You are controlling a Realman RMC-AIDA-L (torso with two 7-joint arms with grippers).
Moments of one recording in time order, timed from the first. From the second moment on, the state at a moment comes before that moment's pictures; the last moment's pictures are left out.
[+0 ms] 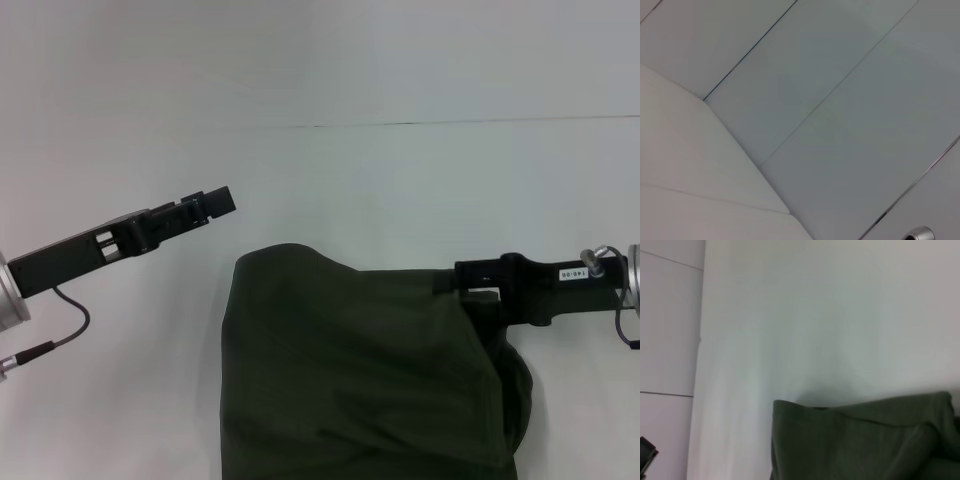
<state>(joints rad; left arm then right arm) -0.50 -2.10 0.52 0.59 1.83 1.62 -1.81 0.66 1.98 -0.70 -0.47 -2.18 -1.41 2.52</state>
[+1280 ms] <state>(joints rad) -0.46 -2.10 0.58 0.81 2.11 1.77 -1.38 0.72 2.01 -0.75 -0.51 -2.20 -1.33 2.48</state>
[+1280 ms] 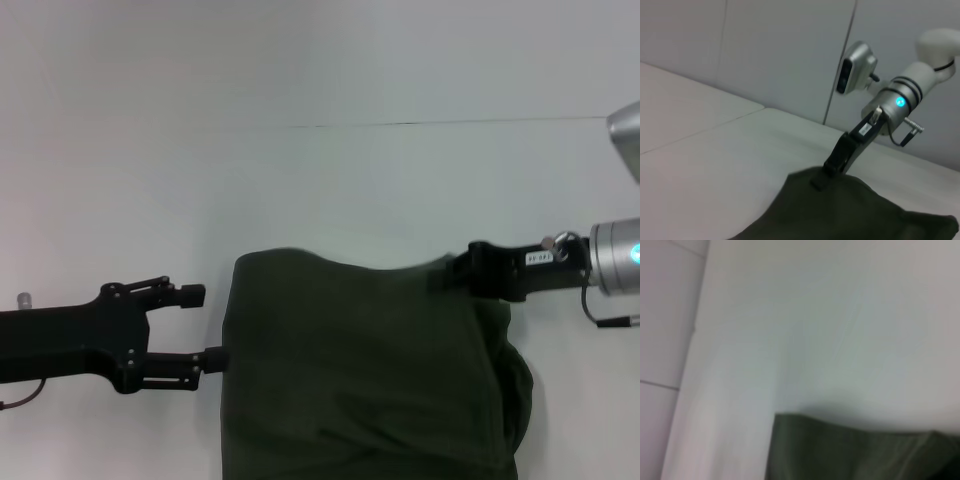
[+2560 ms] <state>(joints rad) -0.44 -2.11 0.57 0.83 2.13 1.79 -1.39 0.68 2.01 -0.76 -0.54 -2.18 -1.24 2.40</state>
